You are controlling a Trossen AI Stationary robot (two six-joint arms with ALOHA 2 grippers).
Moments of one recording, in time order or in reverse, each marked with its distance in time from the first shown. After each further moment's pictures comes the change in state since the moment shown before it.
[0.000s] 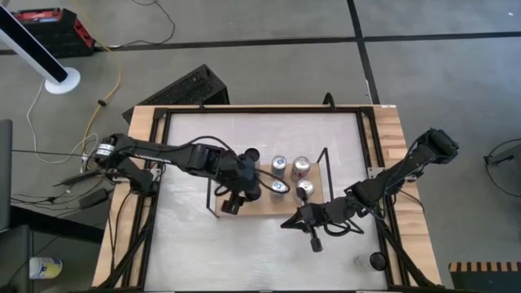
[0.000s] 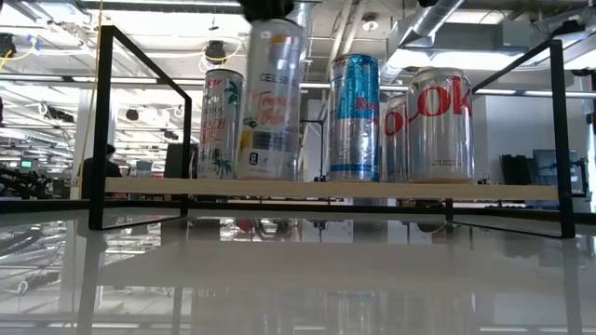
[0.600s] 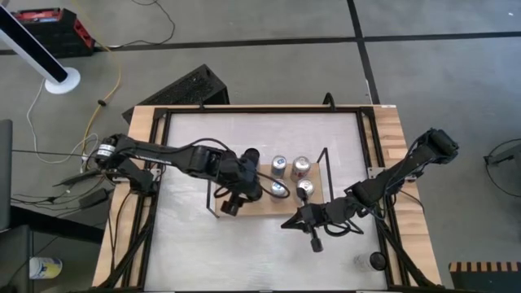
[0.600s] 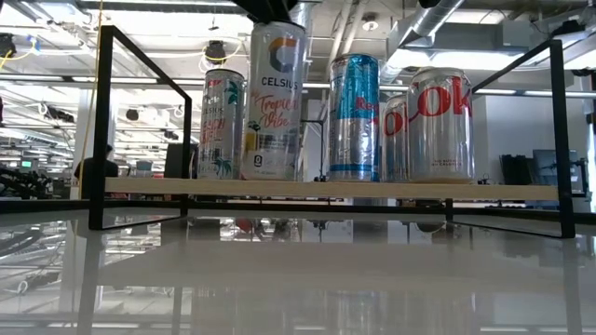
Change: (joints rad) left arm -0.001 0.001 -0.002 -0.013 -0.029 0.079; right arm 0.002 0.000 0.000 -0.010 -0.002 0.000
